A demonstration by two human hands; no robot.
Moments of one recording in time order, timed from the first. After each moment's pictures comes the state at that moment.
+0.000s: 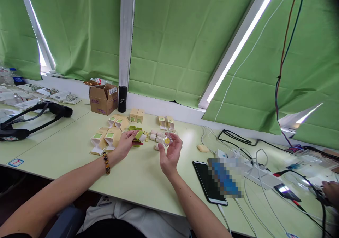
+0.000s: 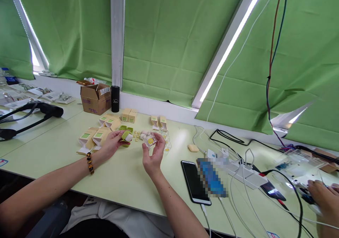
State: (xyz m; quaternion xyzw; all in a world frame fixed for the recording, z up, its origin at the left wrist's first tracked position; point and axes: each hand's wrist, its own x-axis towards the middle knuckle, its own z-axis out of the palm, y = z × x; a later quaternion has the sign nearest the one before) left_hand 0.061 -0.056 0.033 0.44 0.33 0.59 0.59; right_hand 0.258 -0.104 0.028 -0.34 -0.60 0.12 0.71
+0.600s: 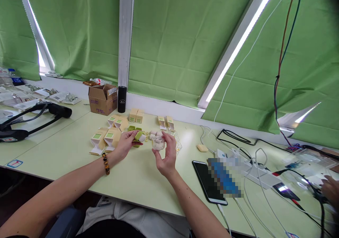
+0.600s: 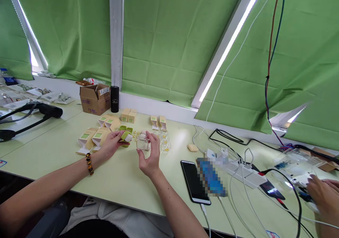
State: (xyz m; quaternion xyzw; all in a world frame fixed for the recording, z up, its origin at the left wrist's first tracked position) left_hand 0.062 -0.055 0.032 0.44 0.33 0.59 0.59; right_hand 0.262 -0.110 0.035 -0.34 -0.70 0.02 0.62
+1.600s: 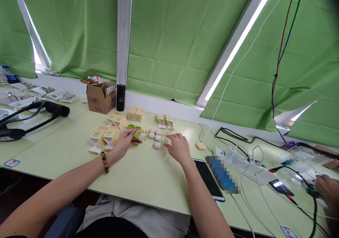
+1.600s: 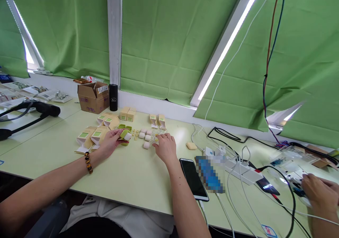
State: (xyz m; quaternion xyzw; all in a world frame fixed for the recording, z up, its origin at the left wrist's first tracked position) left_hand 0.061 -0.055 0.033 0.44 0.33 0.59 0.59; right_hand 0.342 -0.068 0.045 -0.59 -0.77 -0.15 0.20
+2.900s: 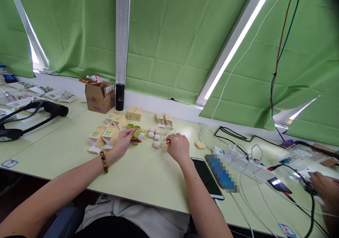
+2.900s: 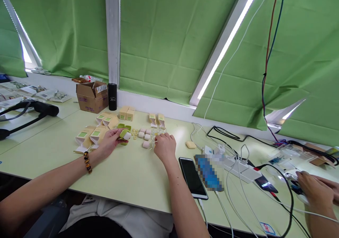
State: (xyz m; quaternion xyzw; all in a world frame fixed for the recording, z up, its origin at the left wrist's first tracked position) left_hand 0.062 -0.054 0.031 0.44 0.33 0.59 0.59; right_hand 0.336 -0.072 0.050 -0.59 -0.75 -0.17 0.23
